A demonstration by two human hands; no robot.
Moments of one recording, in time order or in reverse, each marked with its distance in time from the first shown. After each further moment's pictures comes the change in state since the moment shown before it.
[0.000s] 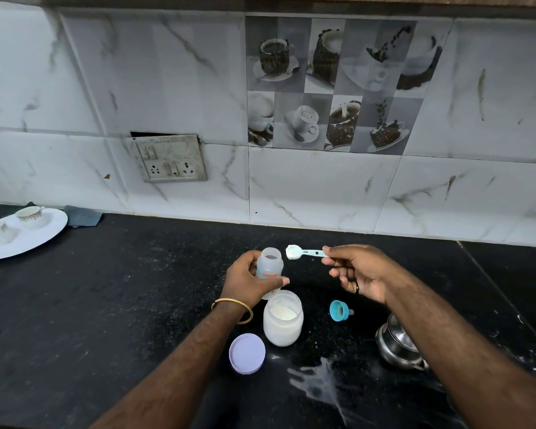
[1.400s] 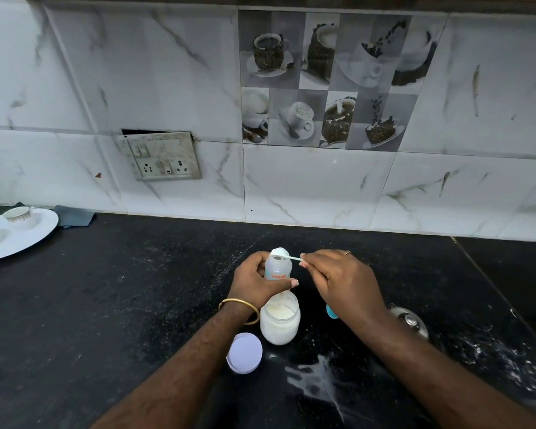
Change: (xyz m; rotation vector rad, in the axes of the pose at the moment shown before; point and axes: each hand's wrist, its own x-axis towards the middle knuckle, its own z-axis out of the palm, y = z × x) left_hand 0.004 -0.006 0.020 -0.015 -0.052 0.000; right_hand -0.007 0.051 0.025 -1.019 0.499 -1.305
